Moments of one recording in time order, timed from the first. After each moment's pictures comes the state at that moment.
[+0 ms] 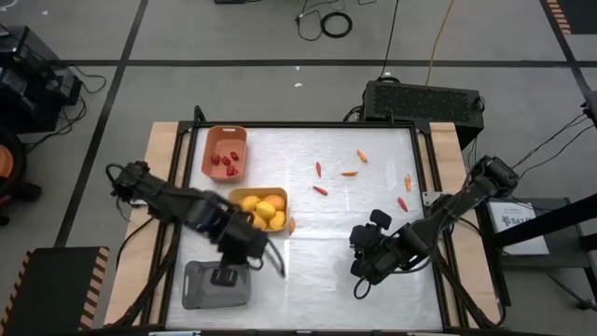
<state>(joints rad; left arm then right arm) -0.45 1.72 1.89 -1.45 0.19 -0.34 0.61 1.53 1.17 -0.91 0.50 0.96</state>
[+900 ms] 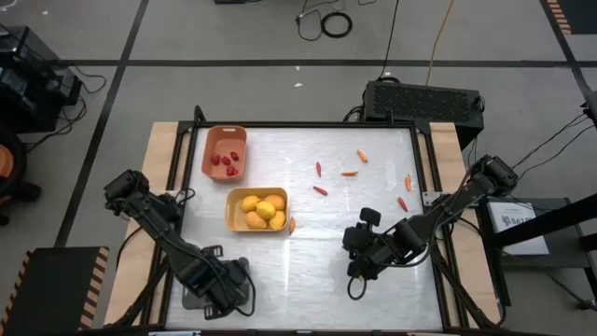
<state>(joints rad) -0.75 1.72 1.44 -1.21 0.14 -0.96 0.57 1.53 1.17 -0.80 0.48 0.75</state>
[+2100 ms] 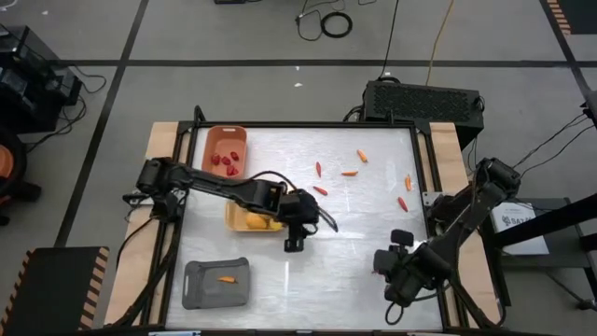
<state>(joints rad) -0.12 1.87 1.51 -0.61 0.06 -0.14 0.83 1.53 1.17 -1.10 0.21 1.06</state>
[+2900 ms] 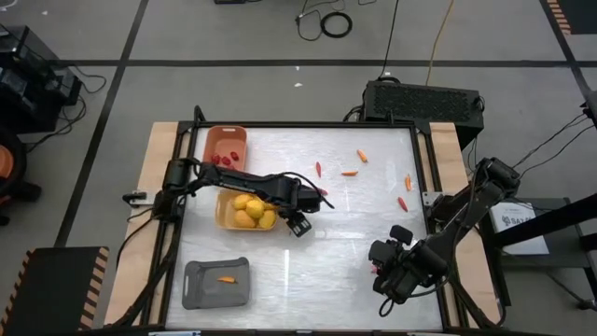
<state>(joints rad) -0.03 2.05 1.59 -0.97 -0.01 -0.65 0.80 1.53 1.17 -1.09 0.32 1.20</state>
